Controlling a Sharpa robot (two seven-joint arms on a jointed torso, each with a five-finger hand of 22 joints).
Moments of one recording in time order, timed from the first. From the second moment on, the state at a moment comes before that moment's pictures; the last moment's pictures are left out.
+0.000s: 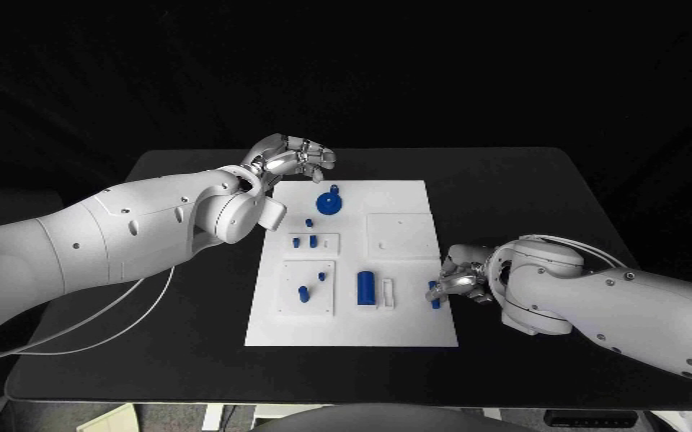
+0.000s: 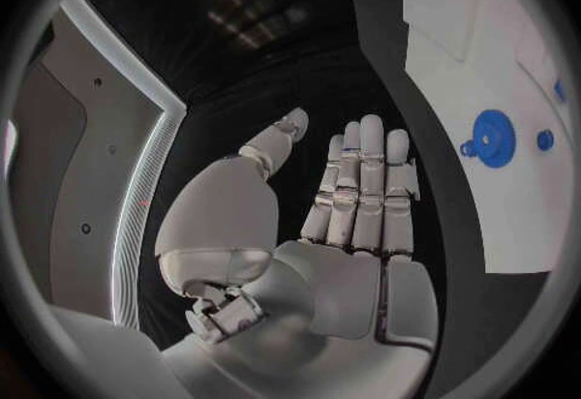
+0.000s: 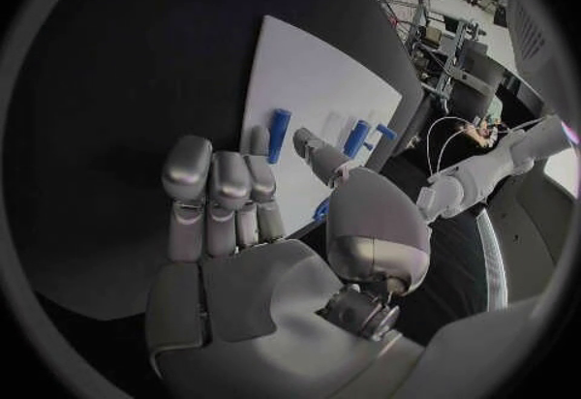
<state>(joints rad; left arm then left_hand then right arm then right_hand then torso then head) 1.21 -0.76 -0.11 1.28 -0.25 -0.24 0.32 1.03 -0.11 0.49 -0.24 0.12 0.90 0.15 0.27 0.53 1.19 0.12 0.07 0.21 0.98 0.03 0.81 0.49 0.02 0.79 -0.07 0.59 1.31 1.12 -0.80 -0.17 1.58 -1.23 -0.01 -0.55 0.77 -0.16 0.68 -0.17 0.05 1.06 0.07 0.29 0.67 1.29 -0.02 1.20 1.31 1.33 -0.13 1.18 1.12 0.16 1.36 -0.10 1.00 1.31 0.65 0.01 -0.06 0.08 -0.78</state>
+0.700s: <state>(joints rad) 1.21 -0.76 -0.11 1.28 -0.25 -0.24 0.31 1.02 -0.11 0.49 -0.24 0.12 0.90 0.15 0.27 0.53 1.19 0.12 0.07 0.21 0.98 0.03 0.81 0.49 0.03 0.79 -0.07 0.59 1.31 1.09 -0.72 -0.17 1.56 -1.59 -0.02 -0.55 0.84 -0.20 0.75 -0.18 0.05 1.07 0.07 0.28 1.00 1.32 -0.04 1.19 1.31 1.33 -0.13 1.18 1.12 0.16 1.36 -0.10 1.00 1.31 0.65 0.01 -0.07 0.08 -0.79</state>
